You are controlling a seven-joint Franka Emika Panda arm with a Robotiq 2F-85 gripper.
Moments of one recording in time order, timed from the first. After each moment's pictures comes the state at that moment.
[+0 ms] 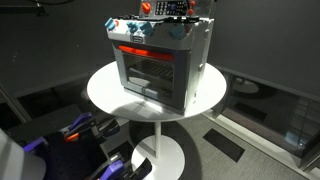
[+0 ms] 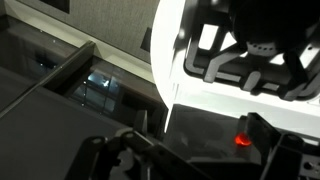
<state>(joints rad) 0.01 0.03 0.00 -2.03 -0.14 2.49 -0.28</state>
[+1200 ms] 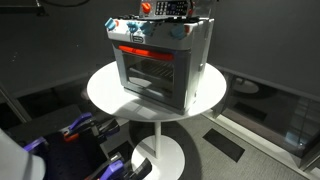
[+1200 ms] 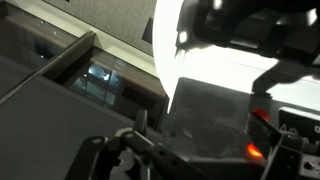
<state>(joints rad) 0.01 0.12 0.01 -1.92 -0.15 2.50 -0.28</state>
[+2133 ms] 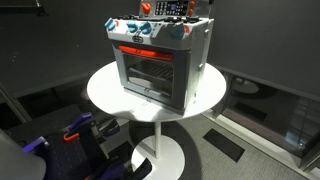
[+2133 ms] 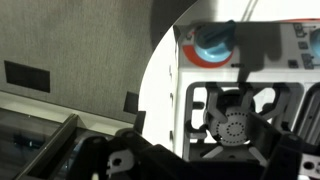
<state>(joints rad) -0.03 -0.12 -0.06 -2.07 -0.03 2.07 -0.30</state>
